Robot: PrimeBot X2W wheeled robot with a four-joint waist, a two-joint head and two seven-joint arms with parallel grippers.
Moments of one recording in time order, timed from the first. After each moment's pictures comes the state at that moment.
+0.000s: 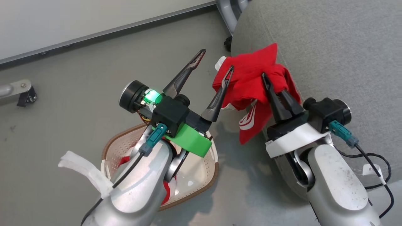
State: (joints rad) left arm -0.59 0.05 -0.60 0.22 -0.21 -0.05 -0.26; right arm -0.43 -0.05 0.25 0.21 0.19 0.13 -0.26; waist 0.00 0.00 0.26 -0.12
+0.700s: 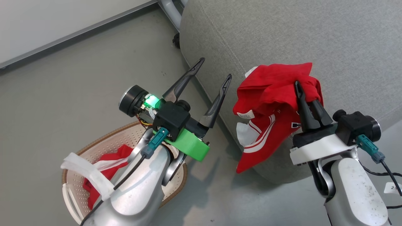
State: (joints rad) left arm -0.57 0.06 -0.59 0.25 -0.17 -0.09 -0.26; right arm -0.31 -0.05 0.08 0.13 0.13 0.13 -0.26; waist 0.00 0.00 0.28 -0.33
